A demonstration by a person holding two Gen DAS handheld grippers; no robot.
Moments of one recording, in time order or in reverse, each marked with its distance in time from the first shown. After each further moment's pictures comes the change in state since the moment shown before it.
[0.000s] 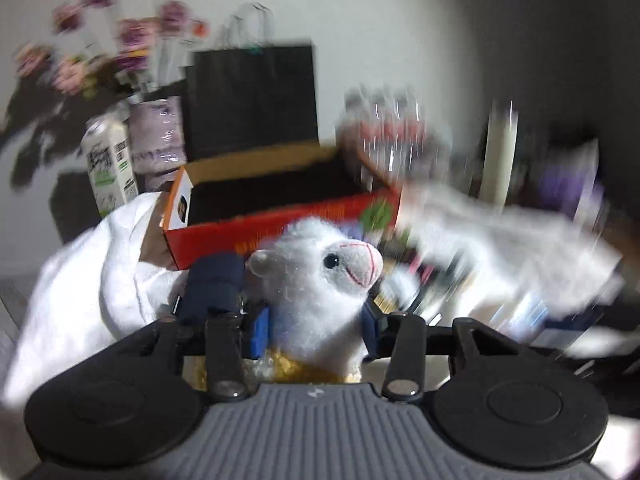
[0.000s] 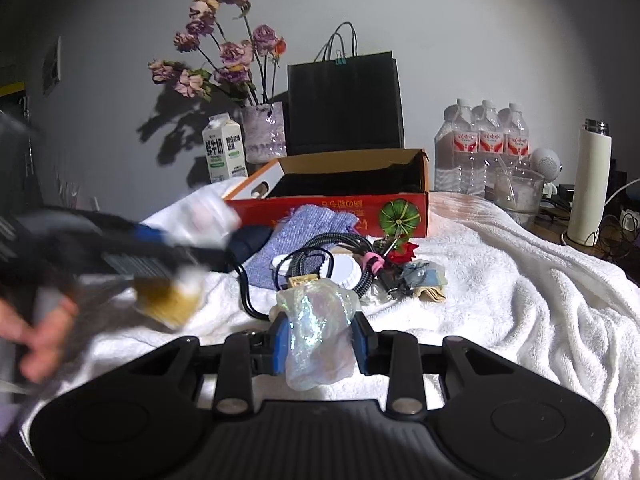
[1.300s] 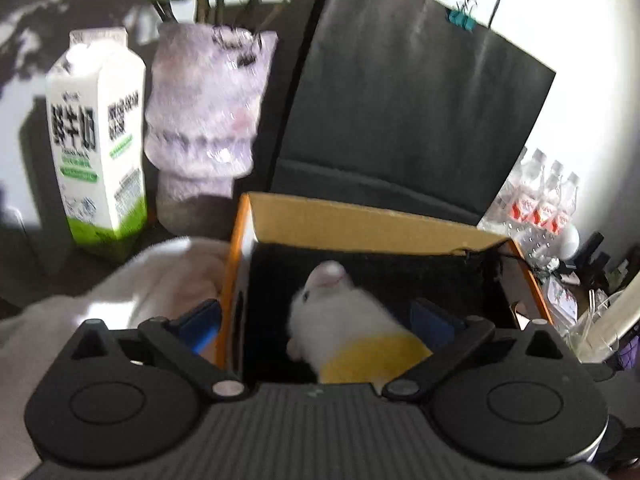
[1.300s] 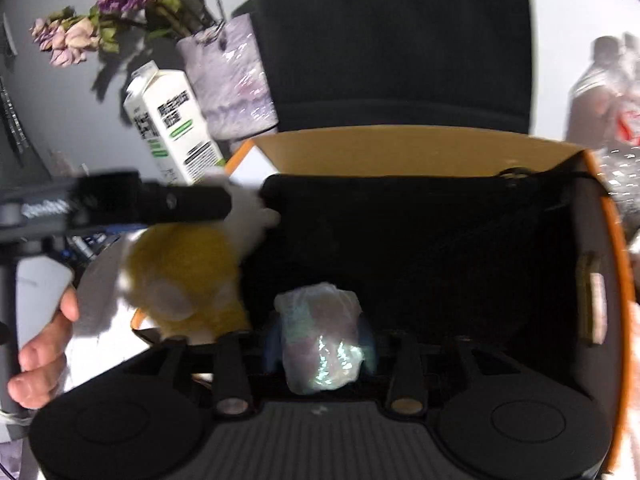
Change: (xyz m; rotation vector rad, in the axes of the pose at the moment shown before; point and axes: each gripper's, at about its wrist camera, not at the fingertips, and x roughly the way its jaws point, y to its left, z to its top) left arm 0.270 0.175 0.158 -0.267 0.187 0.041; right arm 0.347 -0.032 0.203 0.052 0.368 0.132
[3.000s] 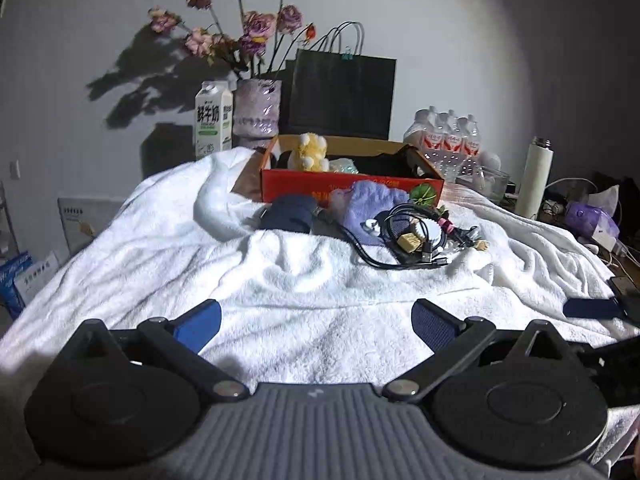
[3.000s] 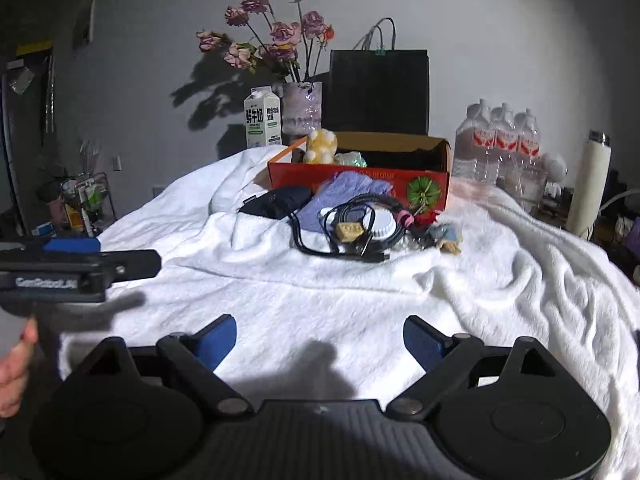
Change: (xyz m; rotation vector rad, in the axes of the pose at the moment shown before) left arm -0.316 -0.088 -0.355 0.102 -0.228 0.132; right arm -0.288 0.110 -0.378 -0.133 -0.293 -0.145
